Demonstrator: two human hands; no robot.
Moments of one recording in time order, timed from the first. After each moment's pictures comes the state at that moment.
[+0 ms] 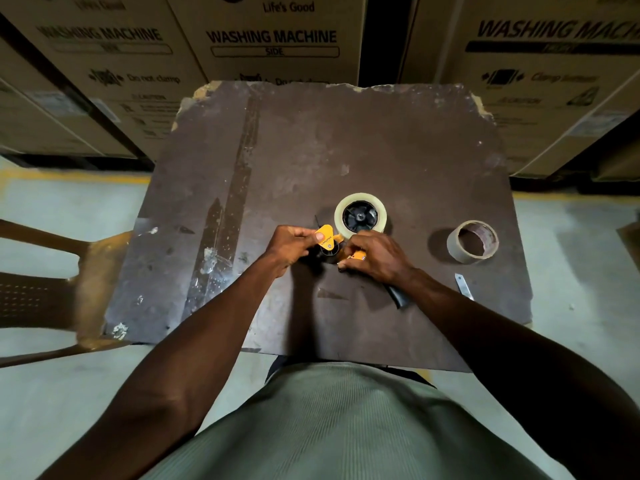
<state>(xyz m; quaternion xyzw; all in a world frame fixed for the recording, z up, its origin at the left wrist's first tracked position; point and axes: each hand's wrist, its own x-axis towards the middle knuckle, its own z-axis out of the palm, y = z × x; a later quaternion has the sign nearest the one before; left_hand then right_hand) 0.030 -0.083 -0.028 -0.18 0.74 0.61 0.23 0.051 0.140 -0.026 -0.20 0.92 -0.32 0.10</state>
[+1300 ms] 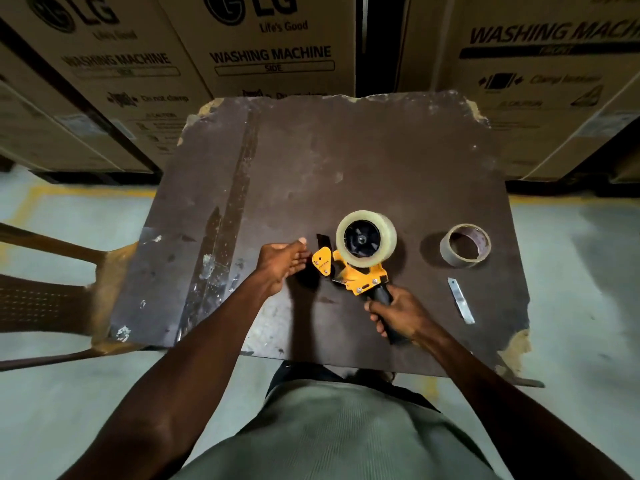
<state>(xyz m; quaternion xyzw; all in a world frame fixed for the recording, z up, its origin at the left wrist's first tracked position) 0.054 -0.072 -0.022 -0.32 0.65 0.67 0.17 0.146 0.182 -0.046 0.17 0.69 -0.63 0.32</state>
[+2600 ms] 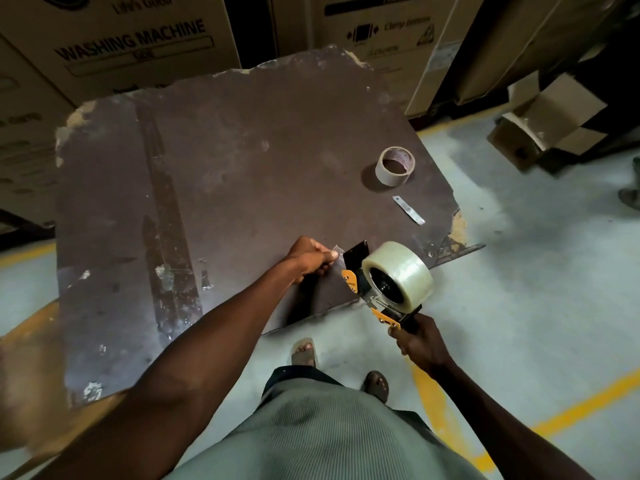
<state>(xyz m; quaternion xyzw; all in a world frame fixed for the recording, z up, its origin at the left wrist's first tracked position) 0.118 -0.018 -0.053 0.01 0.77 0.46 0.43 0.374 0.130 -0.054 0.35 0.77 -0.53 0.08</state>
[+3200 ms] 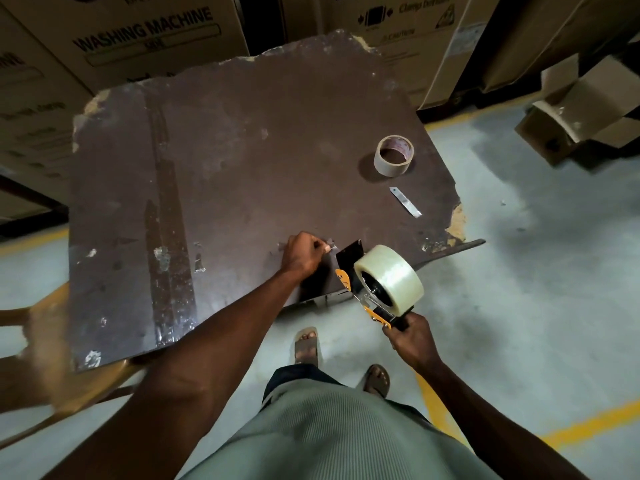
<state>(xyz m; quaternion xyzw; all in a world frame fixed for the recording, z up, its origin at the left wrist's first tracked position) 0.150 -0.003 -0.055 0.07 0.91 0.31 0.25 0.389 0.152 -0.077 0.35 0.79 -0.50 0.09</state>
